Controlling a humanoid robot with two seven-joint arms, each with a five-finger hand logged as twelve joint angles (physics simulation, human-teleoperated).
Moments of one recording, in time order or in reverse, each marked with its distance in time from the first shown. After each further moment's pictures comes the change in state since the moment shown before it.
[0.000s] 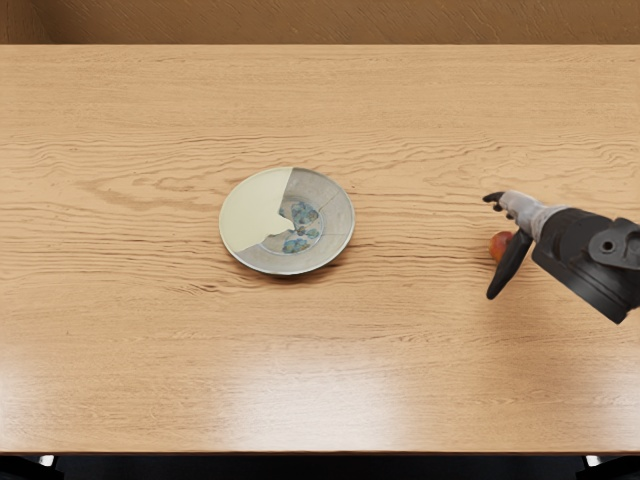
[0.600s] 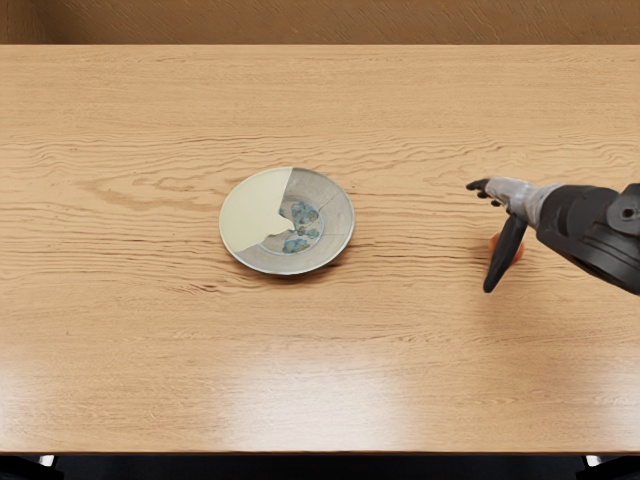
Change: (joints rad) left arm 0.000 0.000 0.000 0.000 0.000 0.000 0.000; right arm 0.053 -0.040 0.058 0.000 0.001 0.197 0.000
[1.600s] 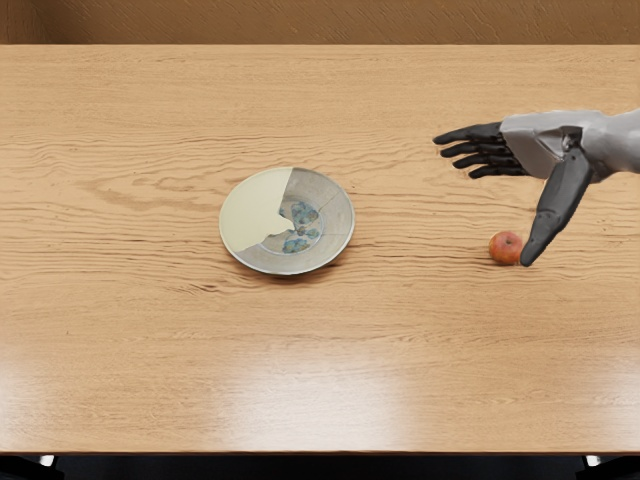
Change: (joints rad) left arm 0.000 0.000 0.000 0.000 0.000 0.000 0.000; right arm -0.220 -0.375 0.610 -0.046 0.173 0.859 0.220
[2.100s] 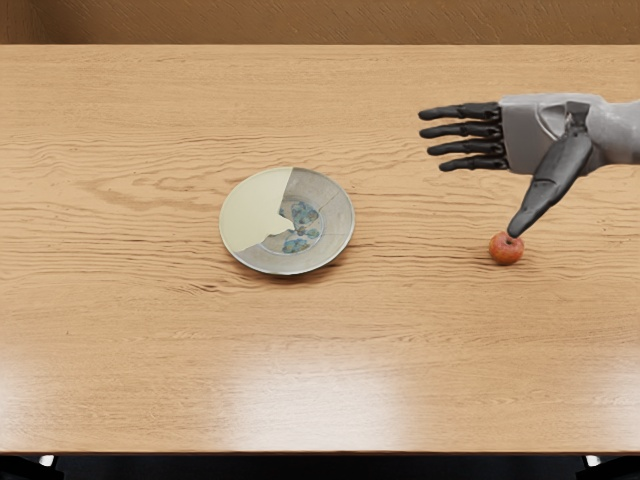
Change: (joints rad) left arm 0.000 0.000 0.000 0.000 0.000 0.000 0.000; right arm -0.066 0.056 -0.003 -0.174 0.349 0.145 0.078
